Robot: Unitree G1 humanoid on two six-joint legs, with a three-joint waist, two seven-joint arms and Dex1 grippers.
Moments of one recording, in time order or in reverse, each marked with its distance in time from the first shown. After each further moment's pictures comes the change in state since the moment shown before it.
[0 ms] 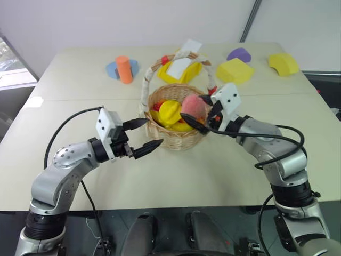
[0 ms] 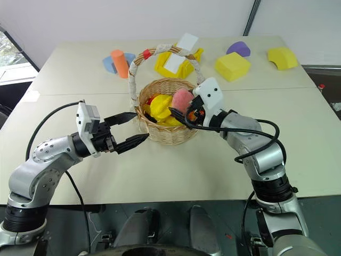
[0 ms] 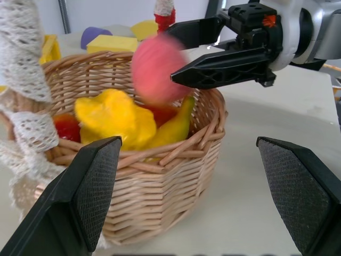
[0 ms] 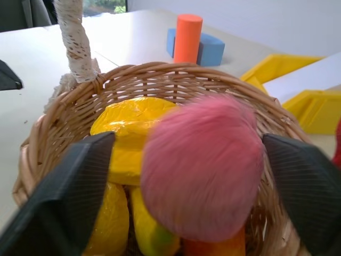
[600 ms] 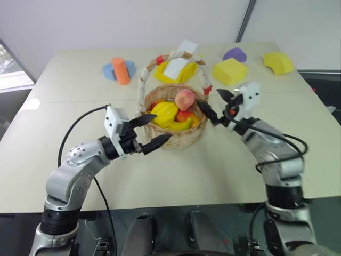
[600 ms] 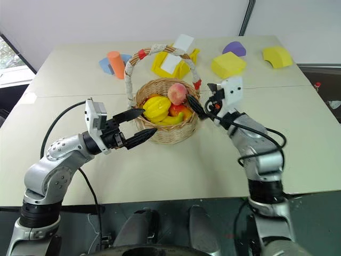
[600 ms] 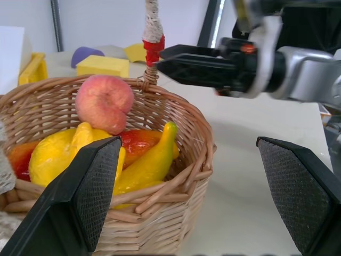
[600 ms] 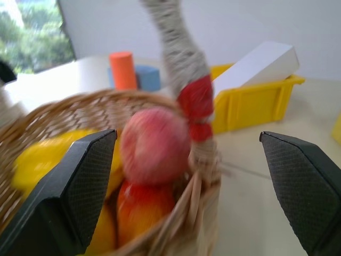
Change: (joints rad) left arm -0.039 -0.105 -0.037 0.035 -0.002 -0.013 0.042; right arm -0.025 0.212 -0.165 0.307 -0.042 -0.207 -0.111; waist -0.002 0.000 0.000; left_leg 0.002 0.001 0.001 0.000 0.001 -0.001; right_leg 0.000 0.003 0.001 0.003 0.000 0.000
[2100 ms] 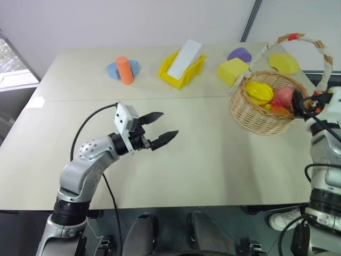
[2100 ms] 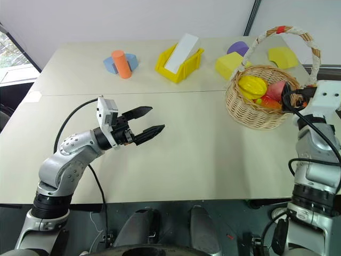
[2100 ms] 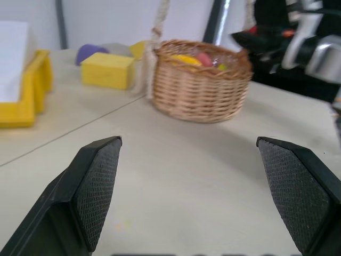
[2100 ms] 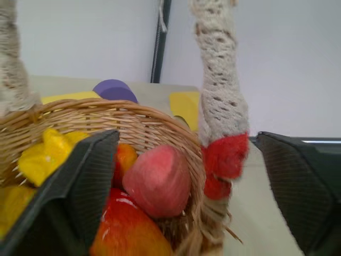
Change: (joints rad) left arm -0.078 -0.014 -0.064 0.127 0.068 -0.055 0.017; right arm 0.234 -0.275 -0.446 0.073 -0.087 -0.179 -0.158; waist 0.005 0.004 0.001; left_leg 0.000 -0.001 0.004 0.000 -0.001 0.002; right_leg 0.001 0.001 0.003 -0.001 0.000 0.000
